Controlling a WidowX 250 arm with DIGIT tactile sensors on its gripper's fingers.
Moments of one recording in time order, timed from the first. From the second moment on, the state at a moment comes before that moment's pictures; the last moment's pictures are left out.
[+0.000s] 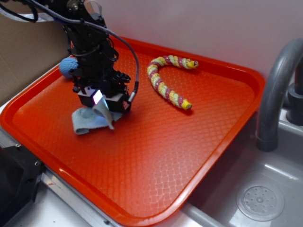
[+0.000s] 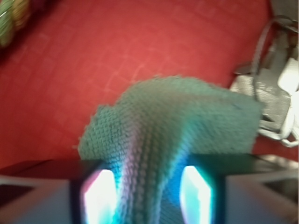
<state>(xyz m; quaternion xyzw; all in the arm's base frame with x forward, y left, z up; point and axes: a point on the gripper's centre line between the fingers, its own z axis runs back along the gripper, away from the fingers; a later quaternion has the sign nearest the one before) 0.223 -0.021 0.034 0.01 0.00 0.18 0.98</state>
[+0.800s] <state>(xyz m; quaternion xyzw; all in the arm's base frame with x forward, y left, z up) 0.172 -0.007 0.191 0.00 -0.01 0.06 1.00</state>
